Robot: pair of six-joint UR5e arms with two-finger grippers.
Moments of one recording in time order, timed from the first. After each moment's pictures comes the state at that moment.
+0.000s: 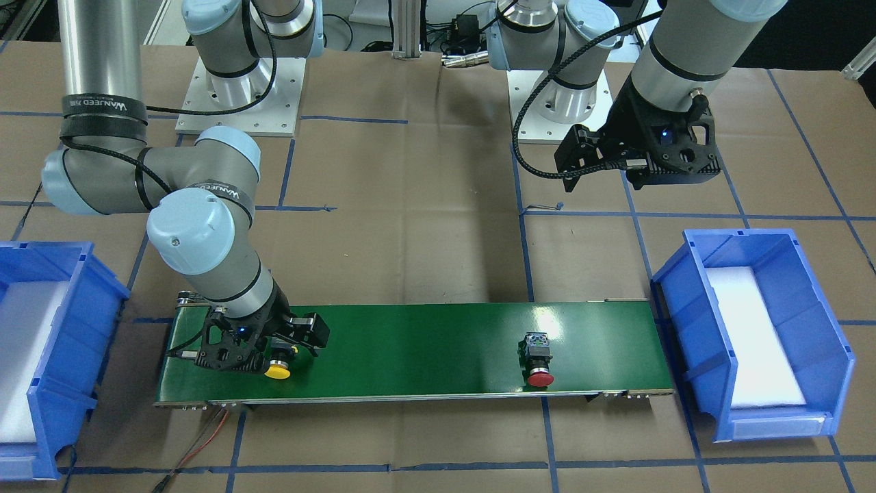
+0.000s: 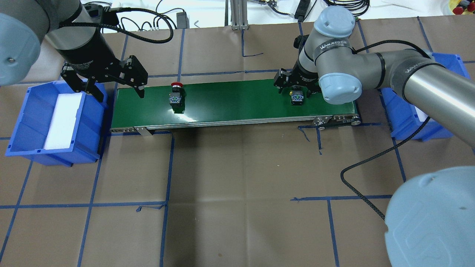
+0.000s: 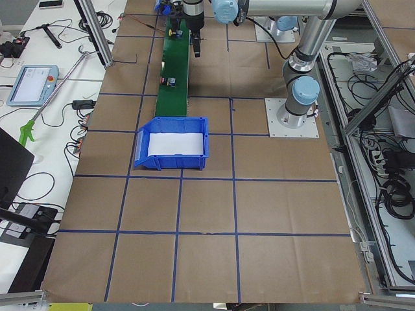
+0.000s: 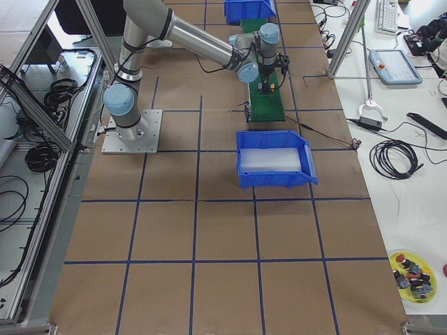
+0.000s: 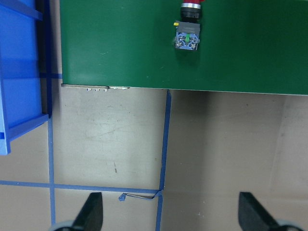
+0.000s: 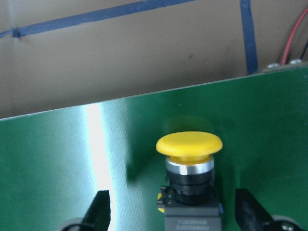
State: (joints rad) left arm -1.53 -1.59 -1.56 -1.61 1.56 -0.03; right arm 1.64 -1.12 1.68 -2.24 -1.47 0.21
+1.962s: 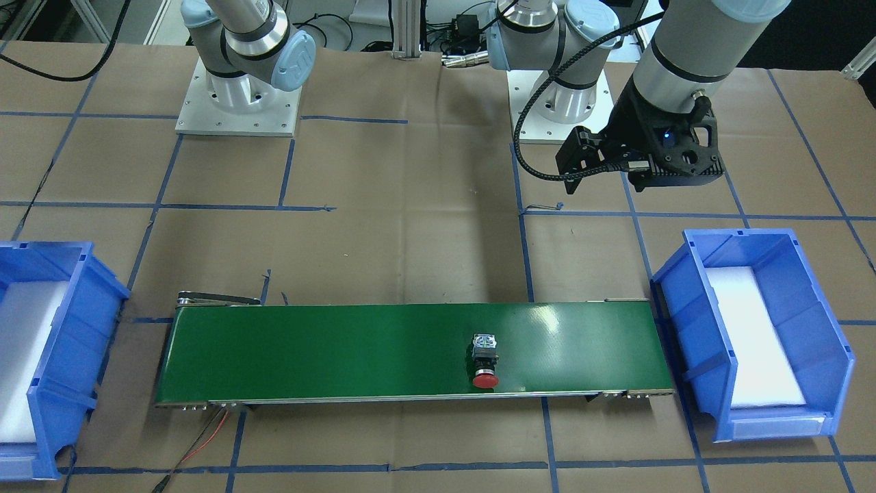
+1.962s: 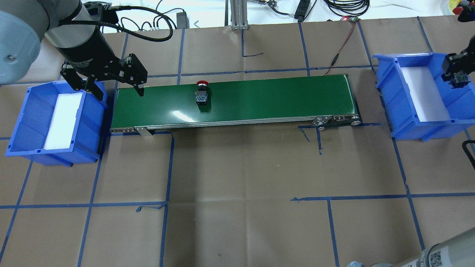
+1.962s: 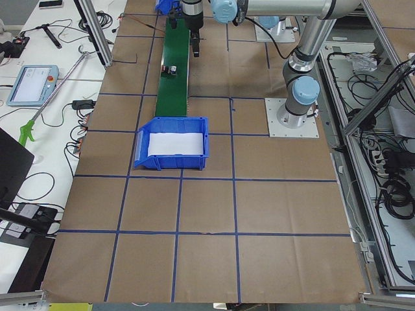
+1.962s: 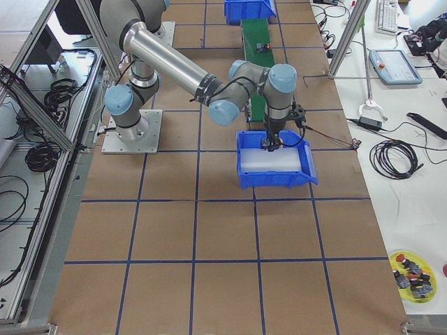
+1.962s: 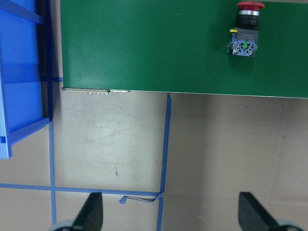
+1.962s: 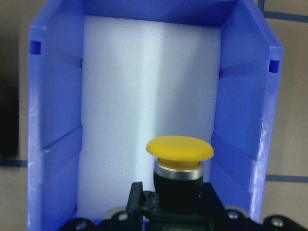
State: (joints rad) left arm -1.53 -1.60 -1.56 -1.61 1.56 -0.03; right arm 1.02 -1.23 1.57 -1.99 -1.60 -0.64
